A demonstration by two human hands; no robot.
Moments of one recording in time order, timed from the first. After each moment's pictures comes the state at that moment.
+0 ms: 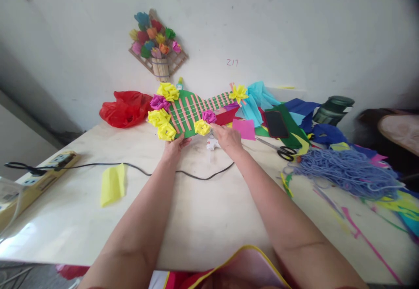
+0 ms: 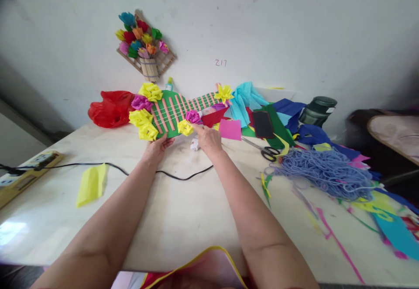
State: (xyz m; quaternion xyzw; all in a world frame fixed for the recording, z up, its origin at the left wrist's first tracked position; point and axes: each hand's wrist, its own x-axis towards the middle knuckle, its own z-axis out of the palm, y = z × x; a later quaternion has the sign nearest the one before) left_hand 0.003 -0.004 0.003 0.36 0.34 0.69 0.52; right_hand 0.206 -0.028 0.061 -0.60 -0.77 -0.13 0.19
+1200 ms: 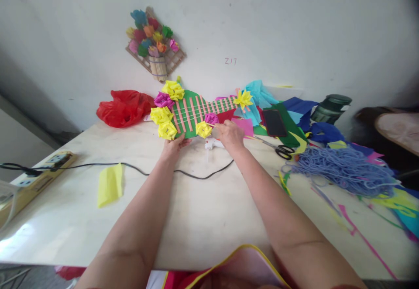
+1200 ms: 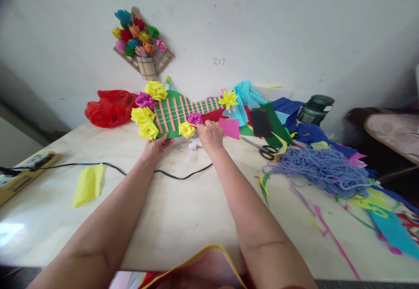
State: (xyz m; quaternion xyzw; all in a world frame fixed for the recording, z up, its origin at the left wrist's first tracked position) left_hand 0.007 -0.009 0.006 0.39 0.34 0.67 0.53; right_hand 0.214 -0.024 0.063 -0.61 -0.74 -0.16 0.22
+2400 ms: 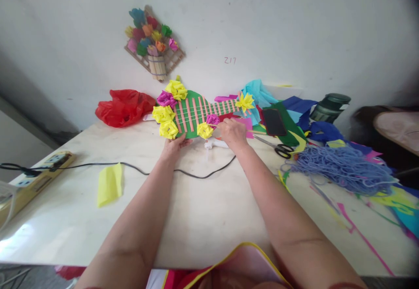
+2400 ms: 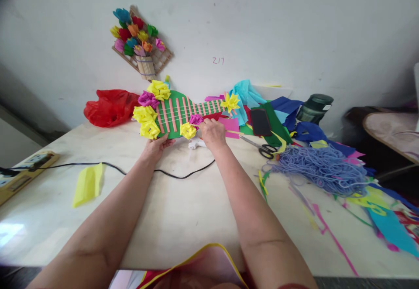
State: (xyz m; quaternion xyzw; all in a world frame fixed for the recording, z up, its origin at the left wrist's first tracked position) left_hand 0.005 -0.006 0.003 0.42 0.35 0.65 0.53; right_hand 0.228 -0.014 0.062 -0.54 -0.78 -0.23 0.22
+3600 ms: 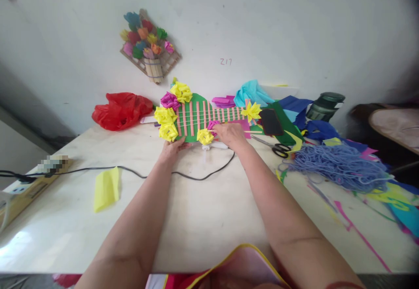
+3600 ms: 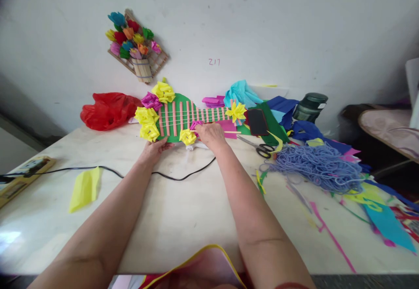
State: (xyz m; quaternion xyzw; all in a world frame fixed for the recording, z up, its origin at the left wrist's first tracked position) left_hand 0.008 -0.011 0.006 0.45 0.35 0.62 0.53; right_hand 0.233 -0.018 0.074 -0.56 -0.81 -0.16 0.13
